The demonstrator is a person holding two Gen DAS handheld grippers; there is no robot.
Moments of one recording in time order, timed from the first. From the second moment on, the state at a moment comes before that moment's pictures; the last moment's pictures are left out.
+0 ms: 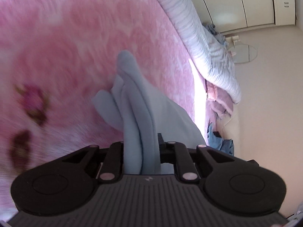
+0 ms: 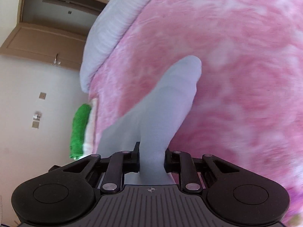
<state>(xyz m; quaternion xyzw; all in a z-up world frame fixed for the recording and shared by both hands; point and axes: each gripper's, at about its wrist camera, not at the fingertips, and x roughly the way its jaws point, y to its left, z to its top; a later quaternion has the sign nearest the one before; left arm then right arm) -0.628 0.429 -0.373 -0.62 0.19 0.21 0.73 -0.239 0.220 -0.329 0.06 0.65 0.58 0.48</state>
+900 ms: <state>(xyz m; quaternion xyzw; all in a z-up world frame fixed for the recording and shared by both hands) -1.006 0.796 -0.198 -0.53 0.19 0.33 0.76 -0.628 0.643 -0.215 0.10 0.58 0.69 0.43</state>
